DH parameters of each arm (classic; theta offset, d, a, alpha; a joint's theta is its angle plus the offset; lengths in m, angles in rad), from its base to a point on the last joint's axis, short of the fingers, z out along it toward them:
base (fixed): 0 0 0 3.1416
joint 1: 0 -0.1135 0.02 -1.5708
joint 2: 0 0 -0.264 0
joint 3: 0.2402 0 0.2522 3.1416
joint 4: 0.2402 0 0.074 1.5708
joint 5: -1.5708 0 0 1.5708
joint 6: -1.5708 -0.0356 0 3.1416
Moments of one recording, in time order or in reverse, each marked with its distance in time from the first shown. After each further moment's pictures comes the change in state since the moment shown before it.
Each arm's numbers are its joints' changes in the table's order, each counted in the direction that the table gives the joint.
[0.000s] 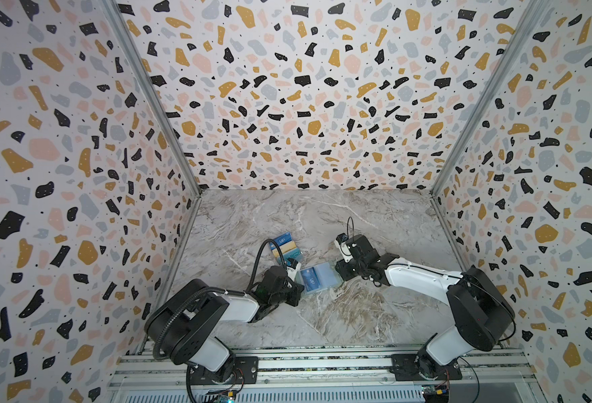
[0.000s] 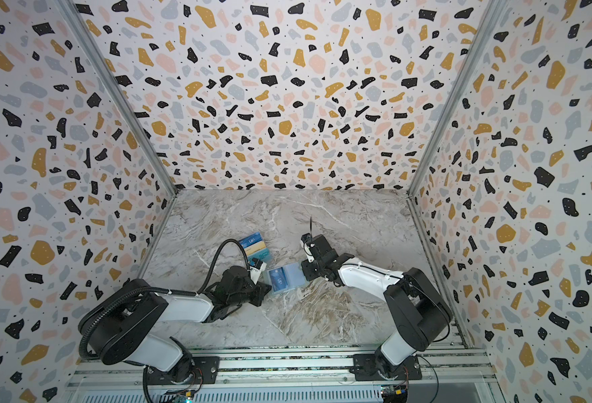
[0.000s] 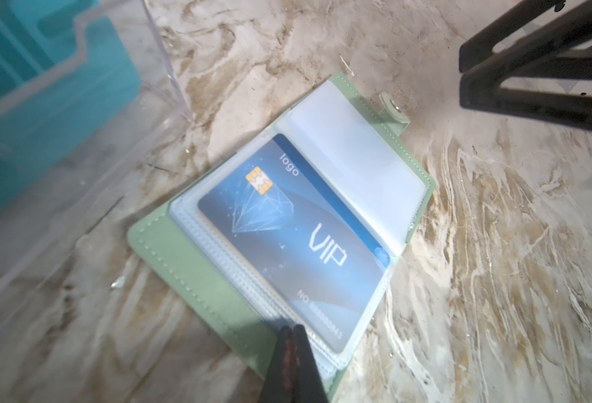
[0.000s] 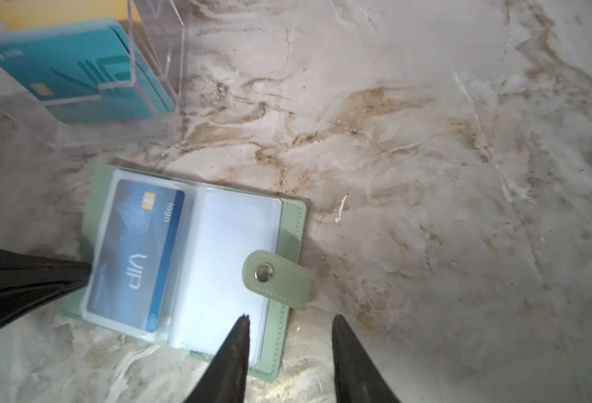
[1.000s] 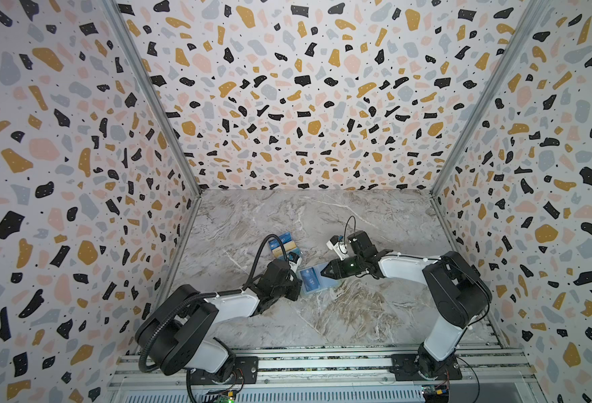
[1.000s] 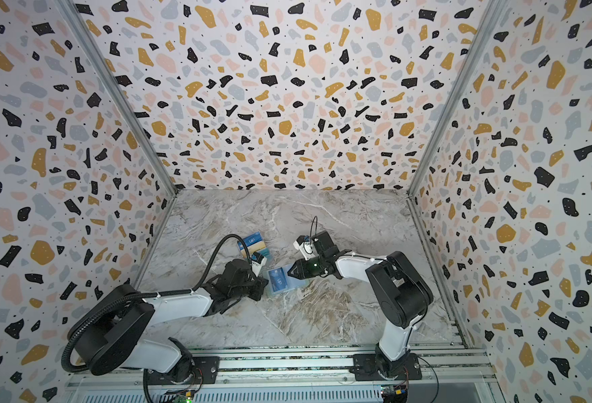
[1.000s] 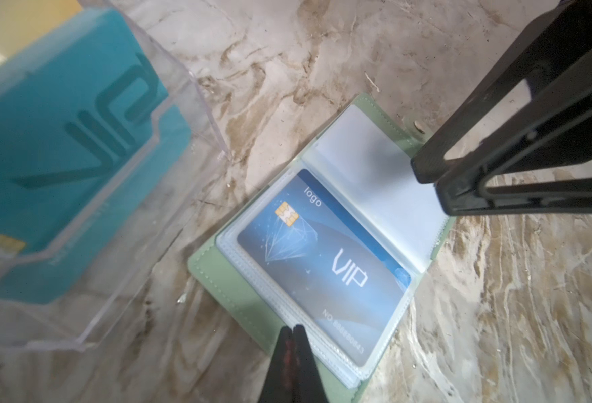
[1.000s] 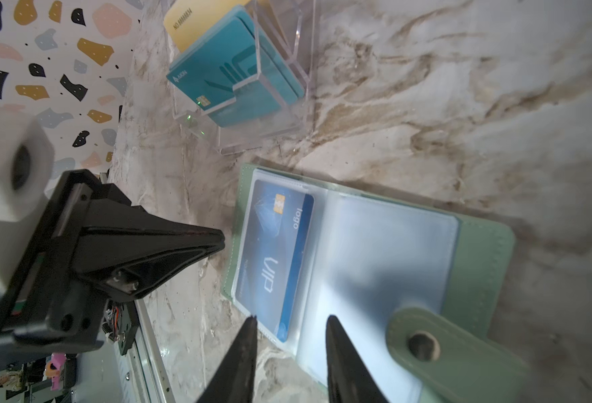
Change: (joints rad) left arm -0.013 0.070 0.108 0.222 0.096 -0.086; right arm 0.061 -0.214 0.035 -0.170 0.556 -0.154
